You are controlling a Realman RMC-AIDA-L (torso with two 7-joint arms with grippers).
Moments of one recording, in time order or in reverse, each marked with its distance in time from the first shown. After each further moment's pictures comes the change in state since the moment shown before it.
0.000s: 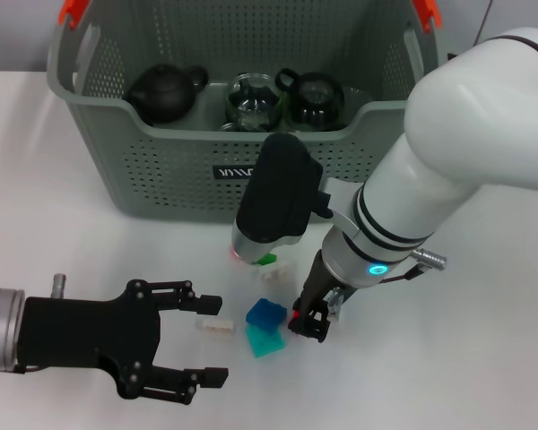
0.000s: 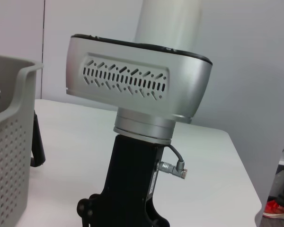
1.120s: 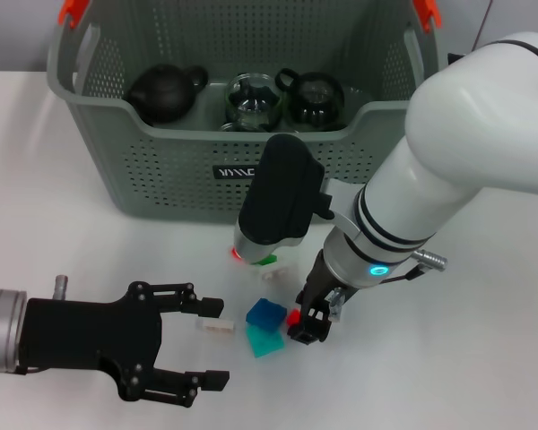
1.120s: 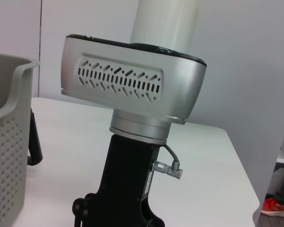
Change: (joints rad) left arm 0.000 0.000 0.011 0.001 -0.001 -0.003 0.000; right arm -0.005 0.003 0.002 0.009 -0.011 0.011 -0.005
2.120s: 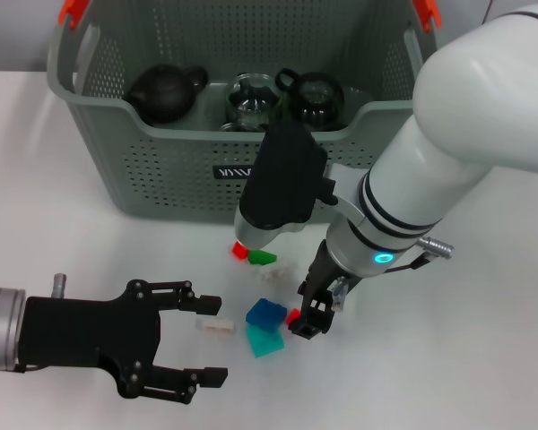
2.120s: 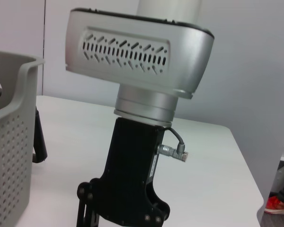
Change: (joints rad) left arm 0.002 0.001 0.000 0.005 0.000 -0.010 -0.003; right arm -0.005 -0.002 0.059 -0.054 -0.036 -0.072 0.000
